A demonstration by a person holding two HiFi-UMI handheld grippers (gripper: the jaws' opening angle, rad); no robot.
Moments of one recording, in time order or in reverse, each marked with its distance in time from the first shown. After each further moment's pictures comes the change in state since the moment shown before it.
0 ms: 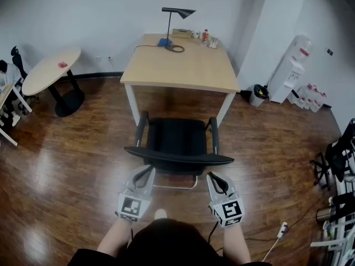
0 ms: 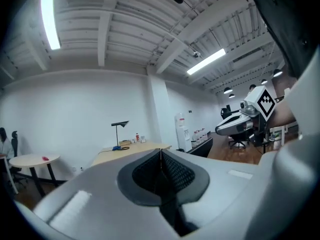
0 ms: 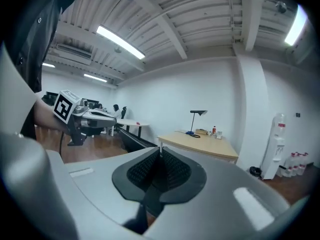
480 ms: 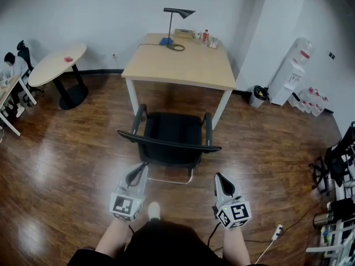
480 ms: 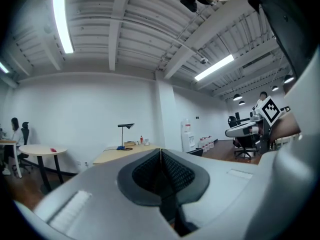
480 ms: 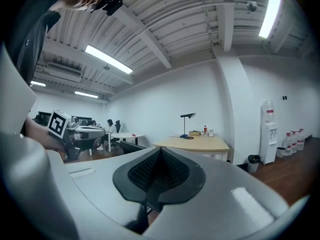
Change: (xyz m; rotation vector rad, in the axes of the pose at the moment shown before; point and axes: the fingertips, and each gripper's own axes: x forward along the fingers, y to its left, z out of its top) left arm -0.046 -0.059 0.022 -0.086 -0.047 0.101; right arm -0.103 -0.041 -0.012 0.174 -0.101 -0.044
